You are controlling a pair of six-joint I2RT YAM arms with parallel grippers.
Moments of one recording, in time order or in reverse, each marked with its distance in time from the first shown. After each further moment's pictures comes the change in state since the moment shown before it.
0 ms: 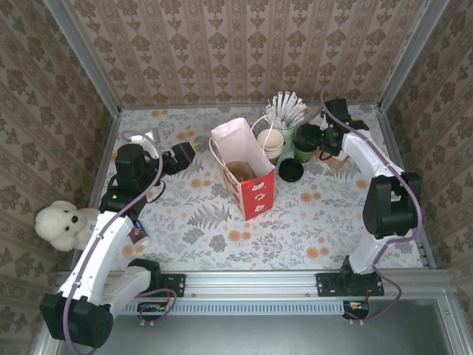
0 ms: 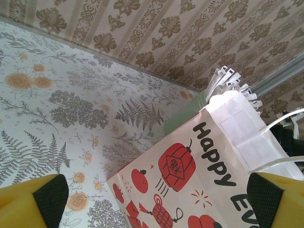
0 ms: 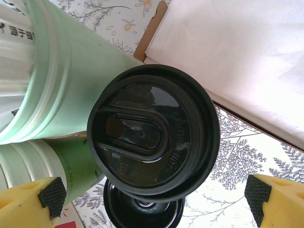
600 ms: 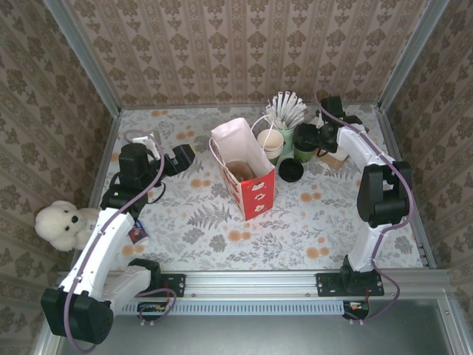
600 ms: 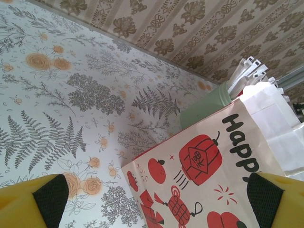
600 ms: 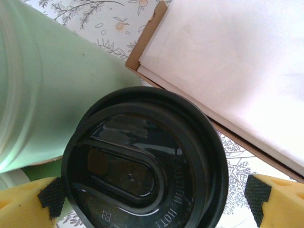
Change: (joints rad) left arm 0.000 0.032 0.007 -0.066 -0.041 -0.009; right arm 0.000 0.126 0.101 -0.018 0.015 -0.056
